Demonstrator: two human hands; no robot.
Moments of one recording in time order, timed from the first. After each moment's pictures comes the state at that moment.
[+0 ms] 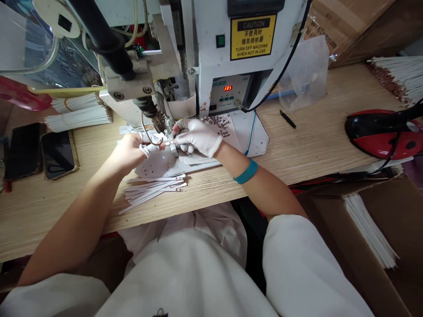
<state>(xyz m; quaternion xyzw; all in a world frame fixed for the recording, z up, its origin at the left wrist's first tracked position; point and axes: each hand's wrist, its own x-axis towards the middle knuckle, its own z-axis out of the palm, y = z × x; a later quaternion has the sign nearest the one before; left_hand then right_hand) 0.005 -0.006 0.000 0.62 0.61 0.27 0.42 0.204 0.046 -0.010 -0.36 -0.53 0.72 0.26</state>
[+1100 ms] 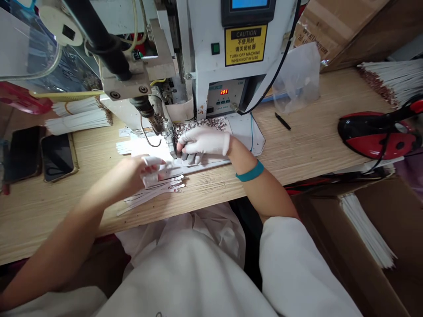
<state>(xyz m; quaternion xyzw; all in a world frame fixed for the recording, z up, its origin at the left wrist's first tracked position) 0.005 -0.050 0.022 0.78 0.55 0.06 0.28 0.236 0.050 0.011 -0.35 -0.66 0.66 0.09</state>
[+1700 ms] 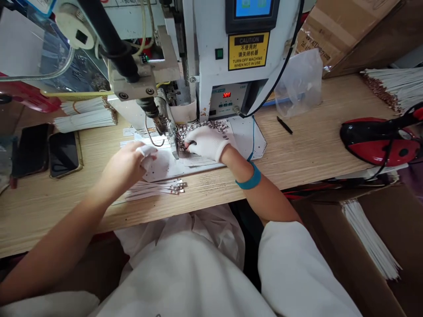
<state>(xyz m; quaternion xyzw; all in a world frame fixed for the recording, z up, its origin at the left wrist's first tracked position) -0.004 -0.044 0.002 0.81 0.59 0.04 0.03 0.232 0.049 -0.007 -0.37 -0.89 0.25 0.12</state>
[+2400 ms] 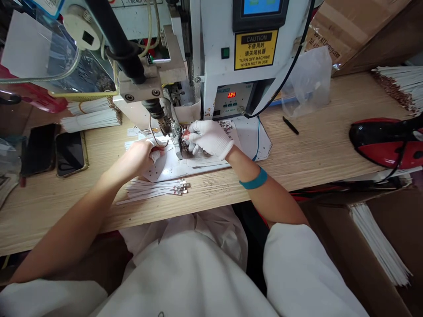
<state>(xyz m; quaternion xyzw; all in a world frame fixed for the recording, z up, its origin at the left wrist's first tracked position) -0.005 -0.009 -0.006 0.78 0.60 0.06 0.14 0.221 0.043 0.001 -0.44 -0.66 0.55 0.29</state>
